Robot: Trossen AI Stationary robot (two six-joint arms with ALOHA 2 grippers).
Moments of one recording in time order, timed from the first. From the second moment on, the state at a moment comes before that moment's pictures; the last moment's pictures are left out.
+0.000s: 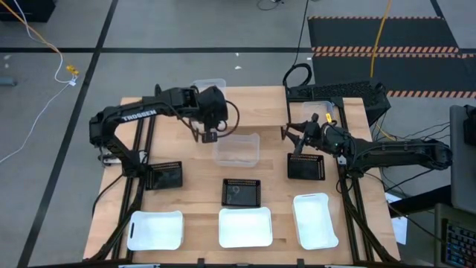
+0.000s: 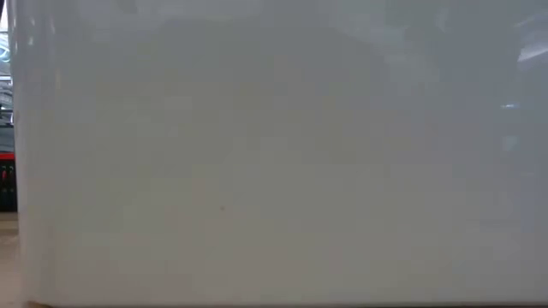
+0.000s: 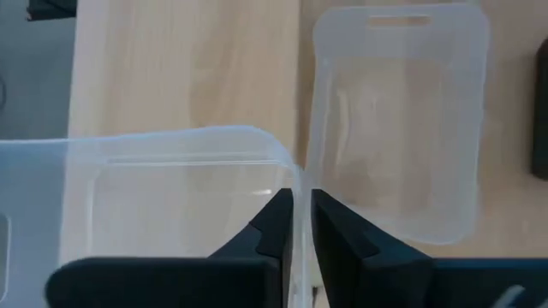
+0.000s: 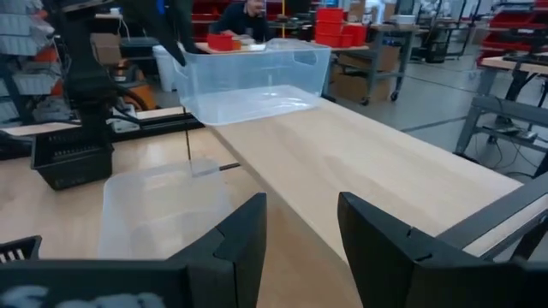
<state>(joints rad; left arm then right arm) 0.31 1.61 1.61 -1.06 -0.10 0.33 -0.19 0.76 0.27 0.37 0.31 0.03</state>
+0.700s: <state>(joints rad) 0.12 1.45 1.61 -1.03 -0.09 0.21 -0.16 0.76 0.27 0.37 0.30 0.08</state>
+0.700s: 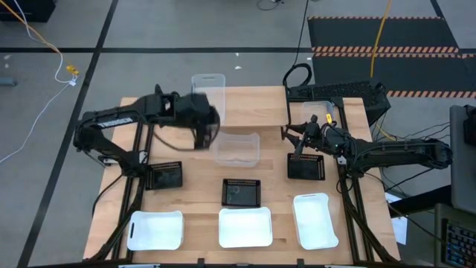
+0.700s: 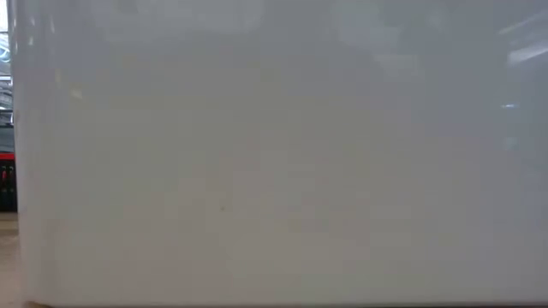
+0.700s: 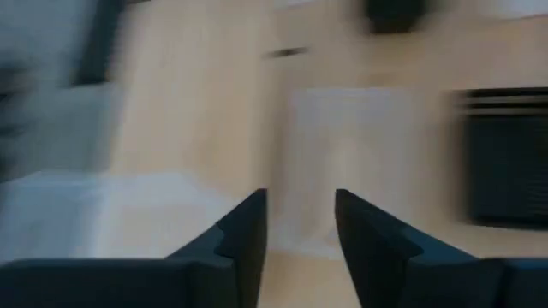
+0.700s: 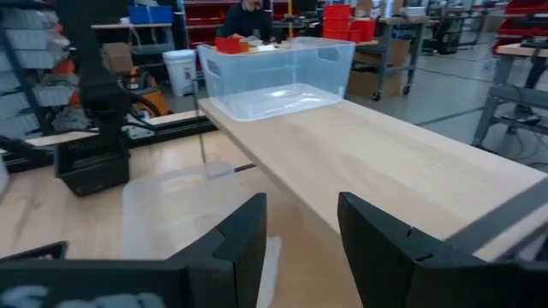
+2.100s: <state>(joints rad) 0.00 1.51 0.92 -0.47 -0.13 0.11 0.00 0.76 0.27 0.48 0.26 0.06</state>
